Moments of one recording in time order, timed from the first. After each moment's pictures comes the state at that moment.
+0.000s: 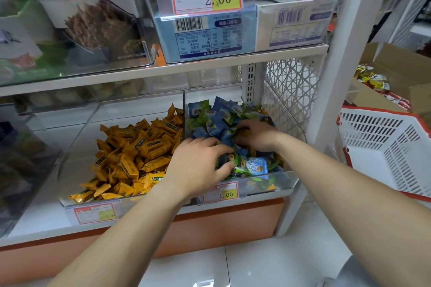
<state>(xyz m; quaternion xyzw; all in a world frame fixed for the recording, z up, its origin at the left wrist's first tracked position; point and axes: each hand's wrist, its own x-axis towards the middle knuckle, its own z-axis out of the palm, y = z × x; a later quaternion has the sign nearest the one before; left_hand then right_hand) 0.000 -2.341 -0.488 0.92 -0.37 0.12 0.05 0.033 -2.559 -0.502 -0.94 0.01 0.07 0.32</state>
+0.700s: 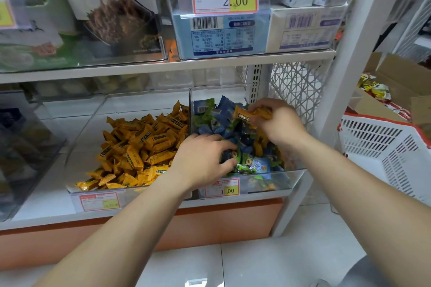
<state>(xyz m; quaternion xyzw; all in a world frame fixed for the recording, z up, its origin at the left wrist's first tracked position) 0.002 -2.342 -0.487 0.92 -0.37 0.12 0.08 -0.004 -2.559 -0.465 -0.91 0.05 -0.19 0.37</state>
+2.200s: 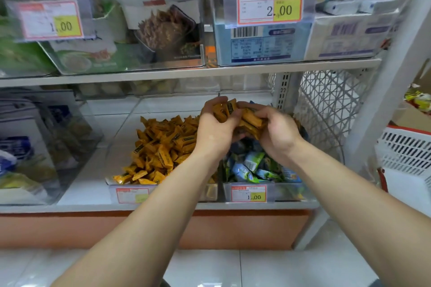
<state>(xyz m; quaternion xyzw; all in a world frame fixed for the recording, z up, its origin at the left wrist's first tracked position) 0.017 -2.349 -0.447 0.64 -0.05 0.01 0.77 0.004 -2.474 -0.450 -0.53 0.01 -0.03 0.85</state>
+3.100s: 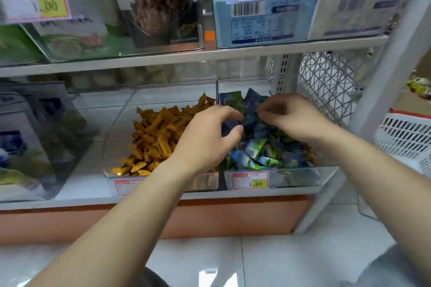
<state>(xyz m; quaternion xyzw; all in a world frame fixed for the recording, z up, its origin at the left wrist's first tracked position) -0.007 -2.300 -0.443 0.89 -0.32 0.13 0.29 -0.003 -2.524 -0.449 -0.91 -0.04 -0.10 0.39</state>
